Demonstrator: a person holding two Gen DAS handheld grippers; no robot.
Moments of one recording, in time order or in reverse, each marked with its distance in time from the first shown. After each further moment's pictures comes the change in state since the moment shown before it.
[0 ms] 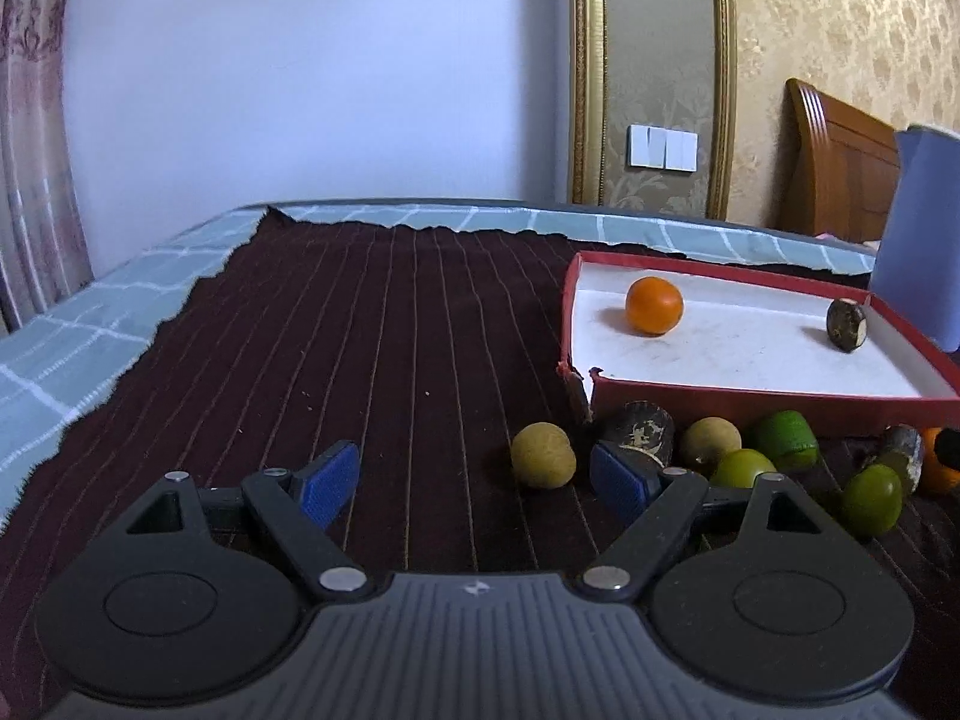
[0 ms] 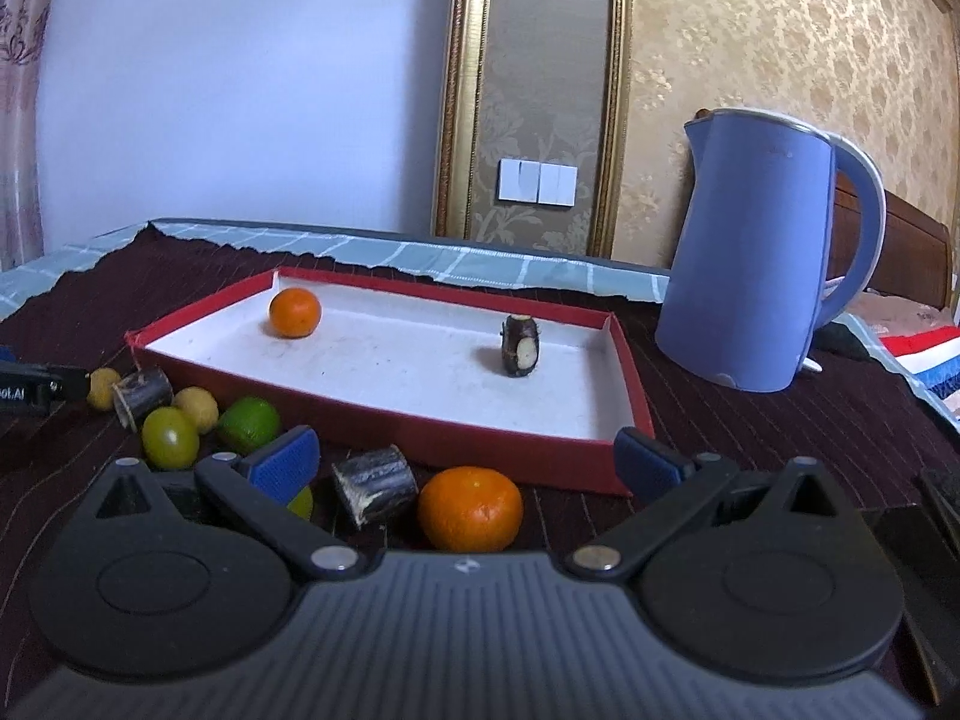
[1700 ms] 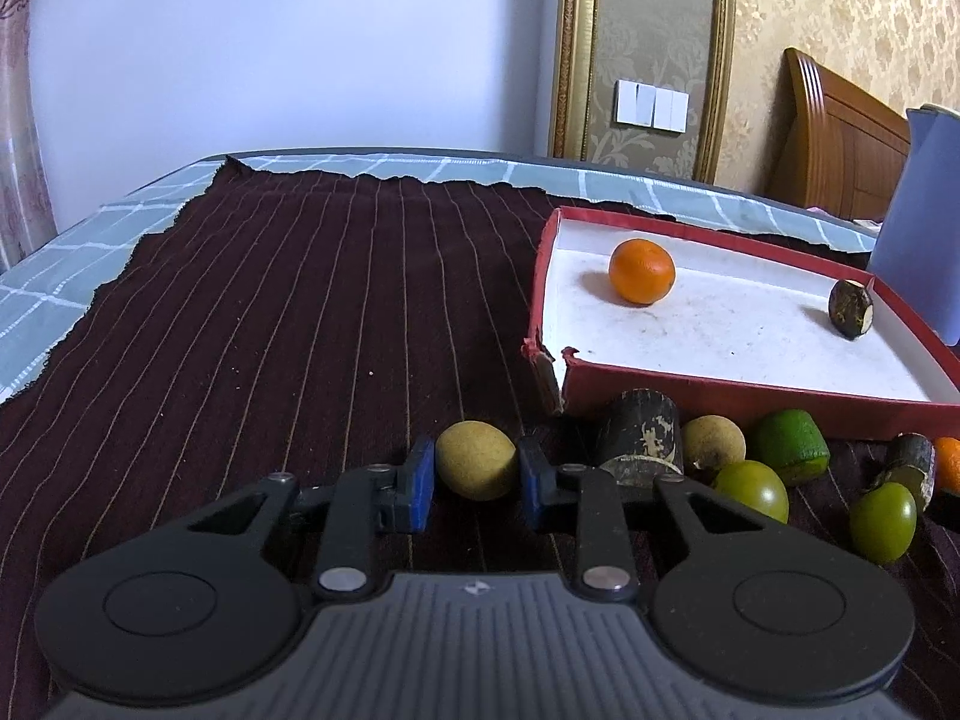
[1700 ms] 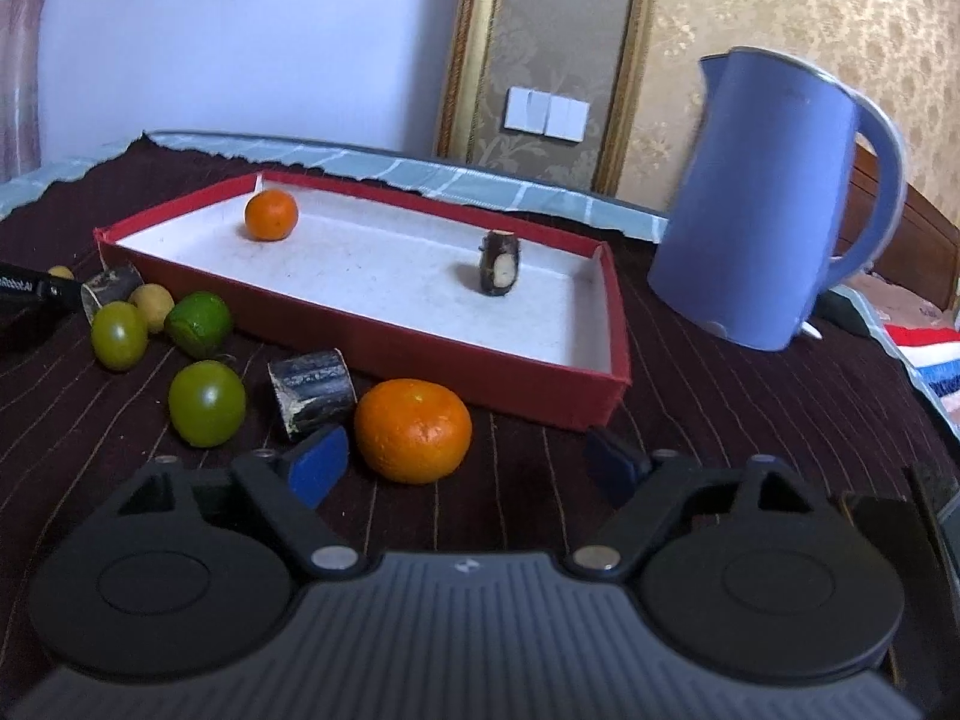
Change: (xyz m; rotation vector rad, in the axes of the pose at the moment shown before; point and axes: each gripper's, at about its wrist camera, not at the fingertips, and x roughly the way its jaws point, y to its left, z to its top) left arm 0.041 -0.009 0.007 -0.010 0.097 -0.043; right arm 0.023 -0.016 -0.010 -0.095 0.154 0.002
